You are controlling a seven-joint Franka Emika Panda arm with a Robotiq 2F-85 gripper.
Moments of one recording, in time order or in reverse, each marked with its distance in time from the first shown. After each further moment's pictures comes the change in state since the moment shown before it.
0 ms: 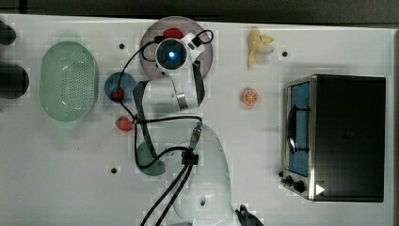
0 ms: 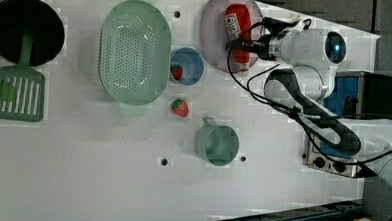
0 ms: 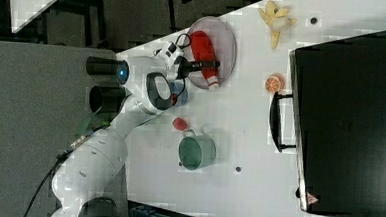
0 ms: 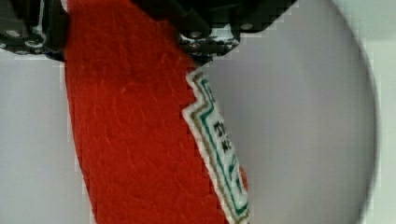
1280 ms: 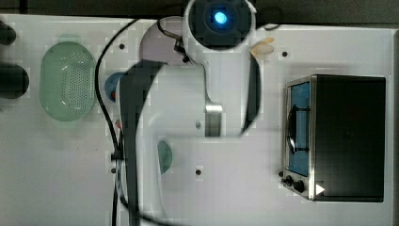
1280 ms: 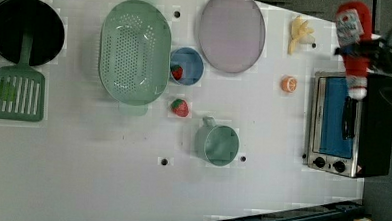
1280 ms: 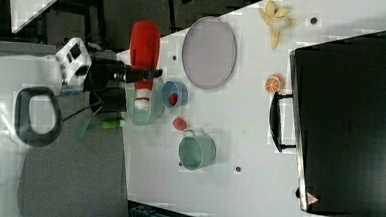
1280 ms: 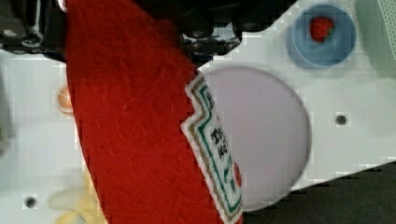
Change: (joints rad) arm -0.084 -0.670 -0.049 -0.072 0.216 -0.618 0.000
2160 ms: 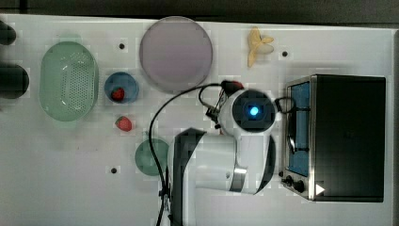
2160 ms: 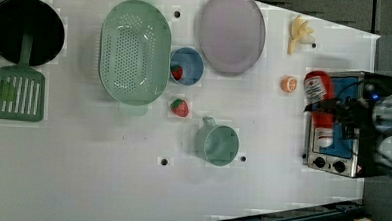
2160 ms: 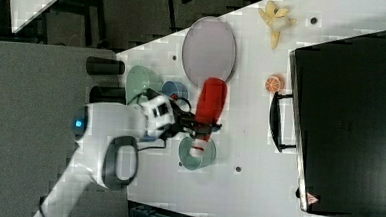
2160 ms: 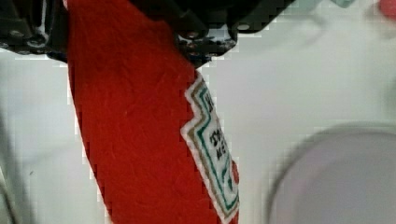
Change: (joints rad) arm -0.038 -0.115 -0.089 -0.553 -0.001 0.274 0.024
